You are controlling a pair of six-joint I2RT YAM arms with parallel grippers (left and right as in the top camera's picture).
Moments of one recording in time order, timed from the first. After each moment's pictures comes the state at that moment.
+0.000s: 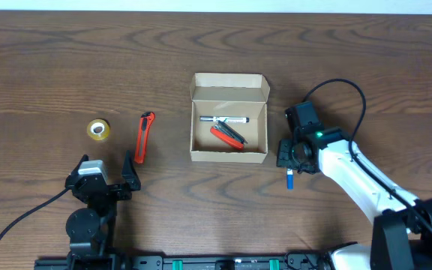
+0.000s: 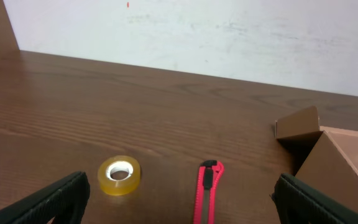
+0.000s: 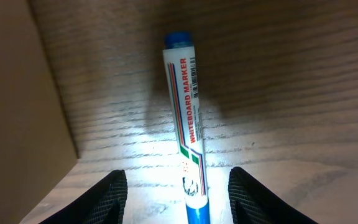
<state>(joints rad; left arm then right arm) 0.00 0.01 0.06 -0.19 -0.04 -0.12 0.30 1.54 0.84 -0.70 0.03 0.51</state>
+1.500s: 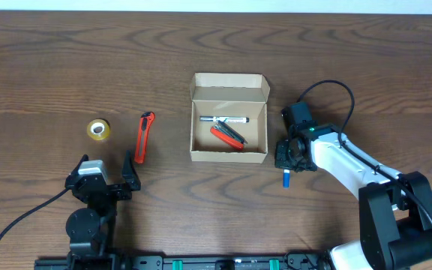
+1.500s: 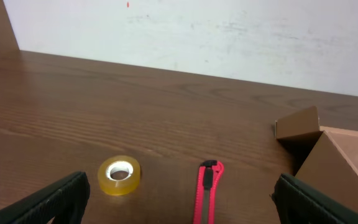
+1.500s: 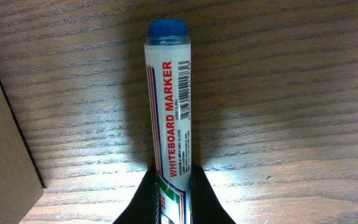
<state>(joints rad) 0.00 0.01 0.06 -0.19 -0.04 -0.12 0.29 1.66 0.85 -0.64 0.02 0.46</state>
